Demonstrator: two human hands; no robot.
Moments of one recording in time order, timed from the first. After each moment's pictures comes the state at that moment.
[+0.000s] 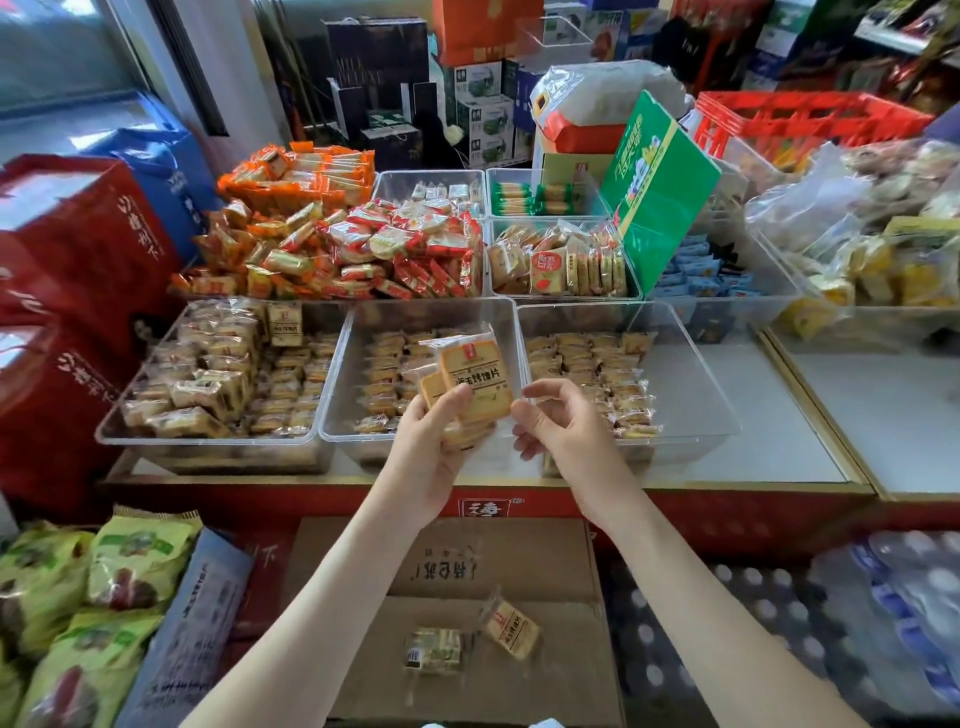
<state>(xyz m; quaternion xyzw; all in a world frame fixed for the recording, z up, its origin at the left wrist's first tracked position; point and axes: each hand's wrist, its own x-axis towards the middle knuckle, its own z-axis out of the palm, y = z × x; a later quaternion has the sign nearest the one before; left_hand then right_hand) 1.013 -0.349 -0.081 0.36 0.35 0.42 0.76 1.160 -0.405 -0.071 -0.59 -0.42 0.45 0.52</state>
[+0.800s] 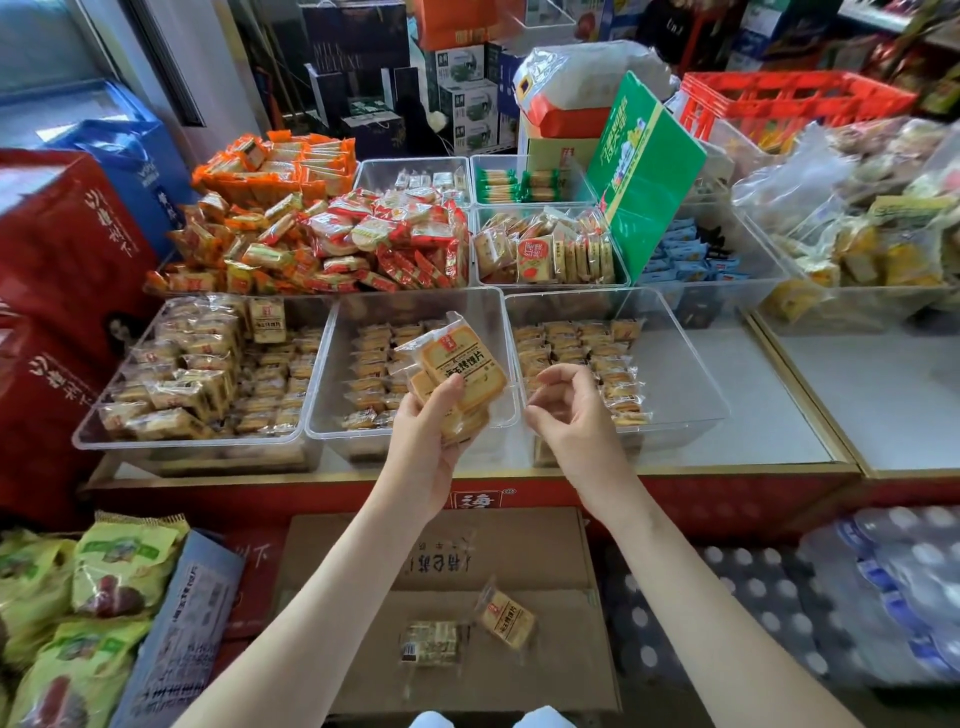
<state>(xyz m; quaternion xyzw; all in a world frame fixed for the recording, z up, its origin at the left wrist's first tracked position) 1.028 -0.349 -0.087 0.32 0.40 0.44 0.74 1.168 -0.408 -0.078 -0.62 -0.42 0.38 0.55</state>
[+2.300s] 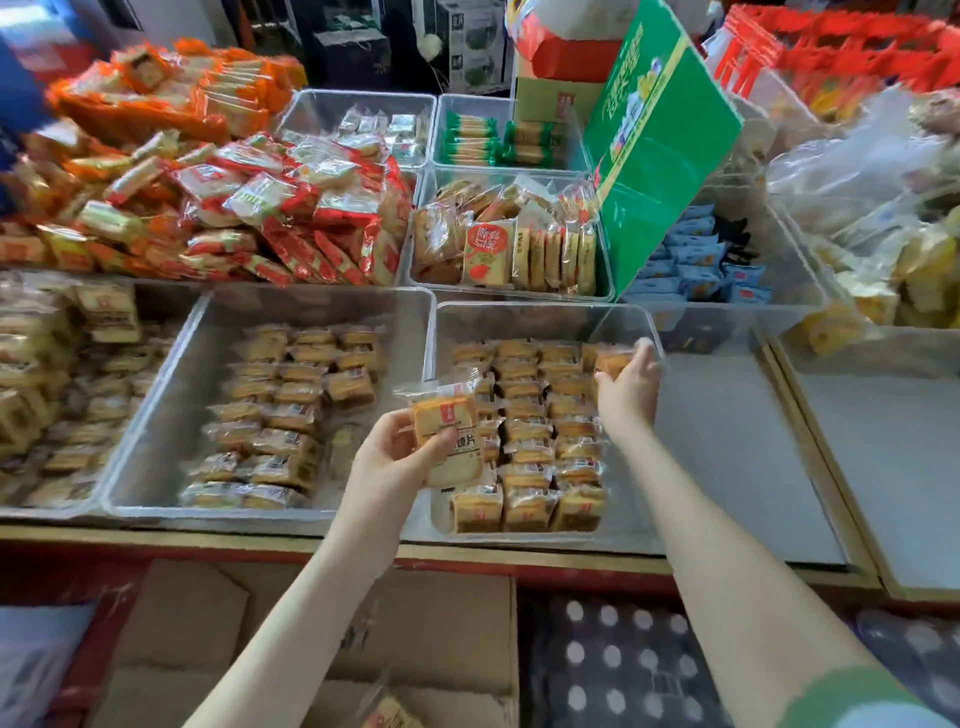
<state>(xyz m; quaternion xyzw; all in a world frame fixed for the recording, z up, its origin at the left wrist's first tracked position) 1.161 -0.262 -0.162 0.41 0.52 0.38 0.65 1.428 -0.218 -0.230 -0.87 -0.33 0.15 0.34</state>
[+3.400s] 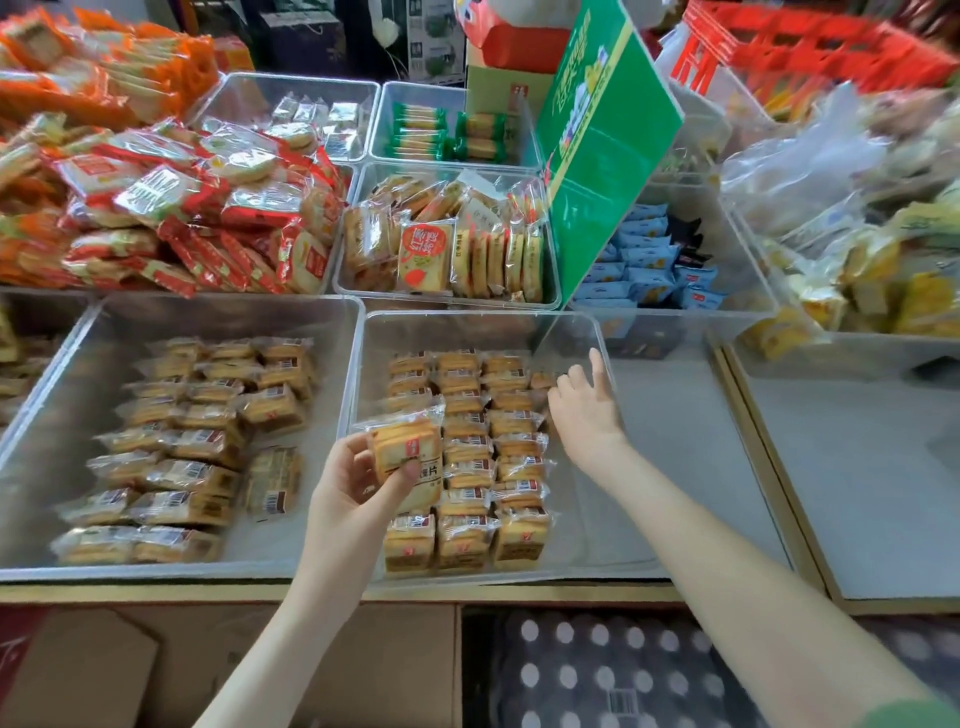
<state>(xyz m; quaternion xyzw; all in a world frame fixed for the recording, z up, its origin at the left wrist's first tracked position) 1.207 -0.268 -0.185 0.46 0.50 0.42 0.60 1.469 -0.220 -0.242 -0.69 -0.64 -0.11 -0.33</state>
